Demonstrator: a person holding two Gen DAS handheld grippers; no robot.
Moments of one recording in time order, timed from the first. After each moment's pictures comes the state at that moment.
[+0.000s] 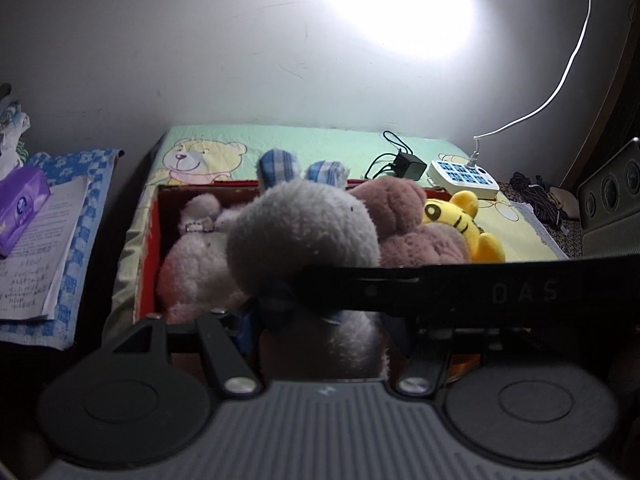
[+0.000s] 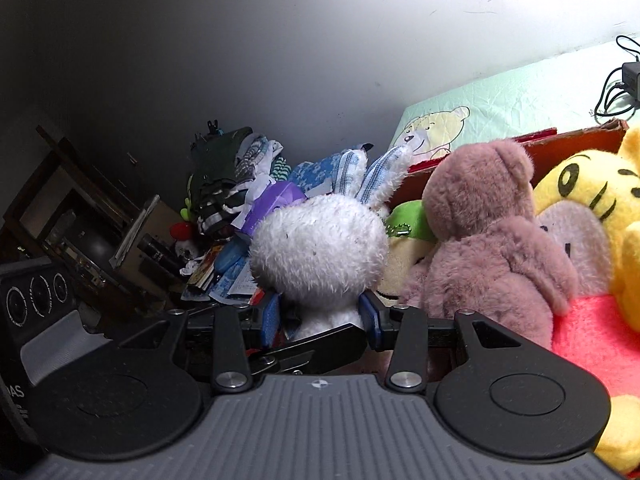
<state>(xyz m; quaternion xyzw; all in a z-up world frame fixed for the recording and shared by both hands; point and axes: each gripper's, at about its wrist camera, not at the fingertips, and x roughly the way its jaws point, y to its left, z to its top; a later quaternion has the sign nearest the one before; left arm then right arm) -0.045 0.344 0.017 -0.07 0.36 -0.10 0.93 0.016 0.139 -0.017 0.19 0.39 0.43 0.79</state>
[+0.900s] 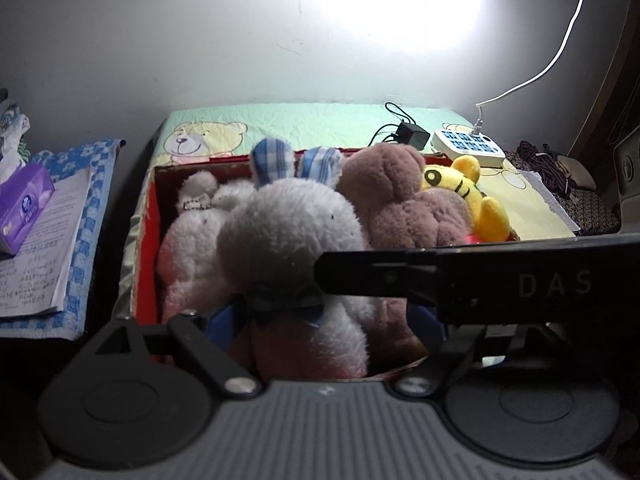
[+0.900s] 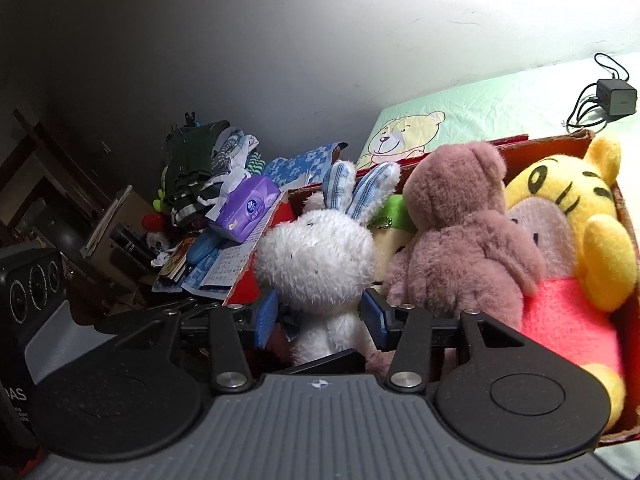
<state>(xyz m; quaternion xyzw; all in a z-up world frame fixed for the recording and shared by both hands) -0.050 0.332 0.016 -0.04 0.39 -0.09 0.92 0.000 0.134 -0.005 0.15 0.39 0.39 0.82</state>
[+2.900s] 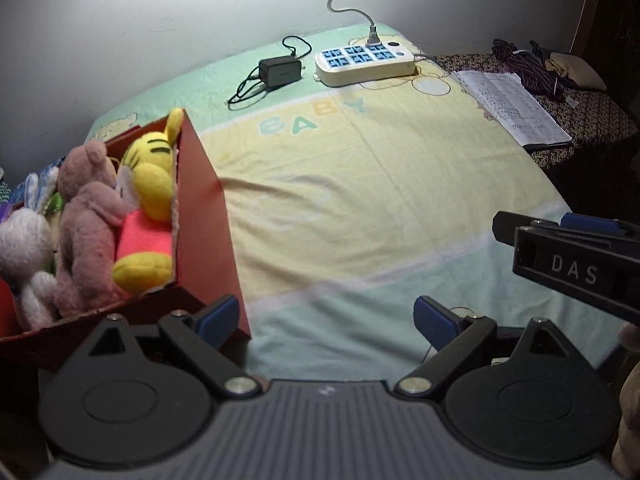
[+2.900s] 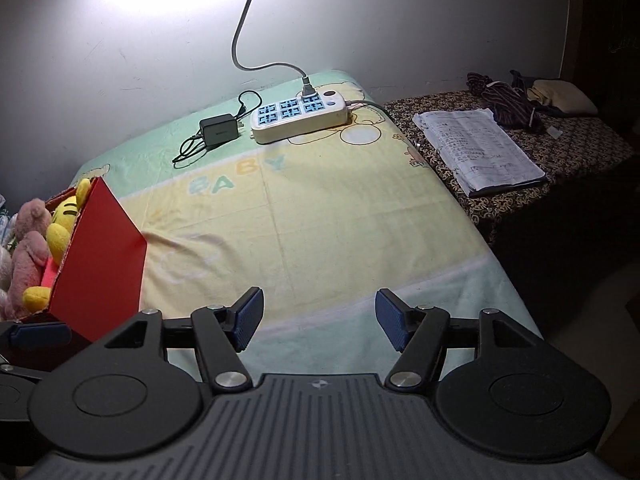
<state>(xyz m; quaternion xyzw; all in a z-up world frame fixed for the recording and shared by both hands) -0.045 0.024 0.009 0.08 0.49 -0.04 0.87 -0.037 -0.136 -0.022 0.08 0.40 0.02 0.91</state>
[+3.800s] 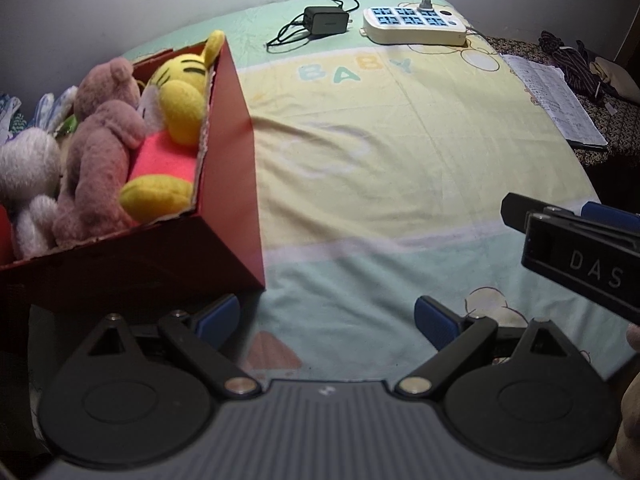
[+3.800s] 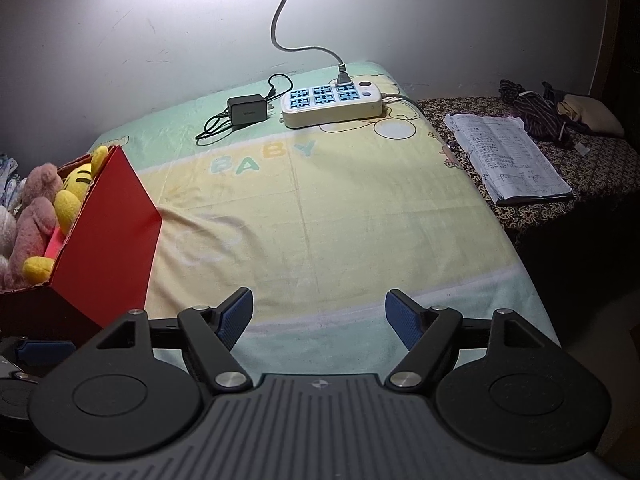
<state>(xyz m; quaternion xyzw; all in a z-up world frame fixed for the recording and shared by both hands) -0.044 0.050 -0.012 0.03 0.53 0.01 0.85 -0.028 -0.111 -0.030 0.04 0.41 0.06 0.91</state>
